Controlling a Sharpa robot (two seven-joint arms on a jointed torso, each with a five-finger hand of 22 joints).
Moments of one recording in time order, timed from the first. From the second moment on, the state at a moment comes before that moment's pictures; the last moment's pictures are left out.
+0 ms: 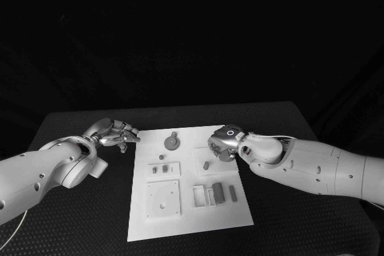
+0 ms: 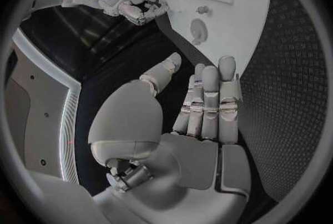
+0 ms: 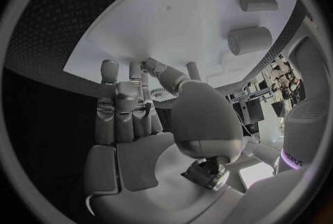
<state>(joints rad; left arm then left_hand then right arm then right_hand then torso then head) 1.20 -0.81 -0.07 1.30 -0.68 -0.26 0.09 1.12 -0.13 0.51 -0.27 0.05 0.85 0.18 0.24 0.52 1.14 0.09 0.14 0.41 1.06 -0.02 1.12 0.56 0.04 1.23 -0.12 0.41 1.28 1.09 -0.77 -0.07 1.36 -2.00 -0.29 -0.12 1.19 -0.08 0.65 -0.27 0.15 1.02 0.11 0.33 0.52 1.34 0.05 0.13 0.19 1.31 -0.06 1.22 0.91 0.24 1.24 0.02 0.50 1.31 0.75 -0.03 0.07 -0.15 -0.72</state>
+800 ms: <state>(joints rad) 1.20 -0.81 -0.07 1.30 -0.68 -0.26 0.09 1.12 -0.13 0.51 -0.27 0.05 0.84 0.18 0.24 0.52 1.14 0.09 0.15 0.41 1.06 -0.02 1.12 0.56 0.04 1.23 -0.12 0.41 1.28 1.08 -0.80 -0.05 1.41 -2.01 -0.31 -0.15 1.19 -0.08 0.65 -0.28 0.15 1.04 0.10 0.34 0.53 1.35 0.04 0.13 0.21 1.31 -0.07 1.22 0.91 0.24 1.25 0.02 0.51 1.31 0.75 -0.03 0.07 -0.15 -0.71</state>
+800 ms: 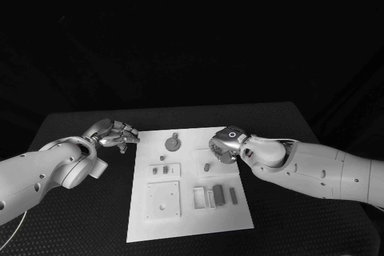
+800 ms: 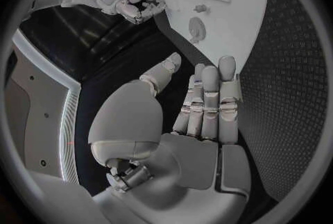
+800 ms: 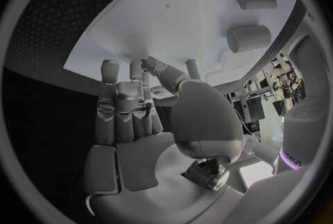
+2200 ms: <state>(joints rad) 1.20 -0.80 -0.07 1.28 -0.68 -0.26 0.09 1.12 -0.13 0.51 -0.27 0.05 0.84 0.19 0.24 0.52 1.14 0.09 0.15 0.41 1.06 -0.02 1.12 0.56 0.04 1.23 -0.12 0.40 1.28 1.11 -0.72 -0.01 1.62 -1.96 -0.27 -0.15 1.18 -0.08 0.65 -0.28 0.15 1.04 0.11 0.34 0.54 1.36 0.04 0.13 0.22 1.31 -0.07 1.22 0.91 0.24 1.25 0.02 0.51 1.31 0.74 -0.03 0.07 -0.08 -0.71</state>
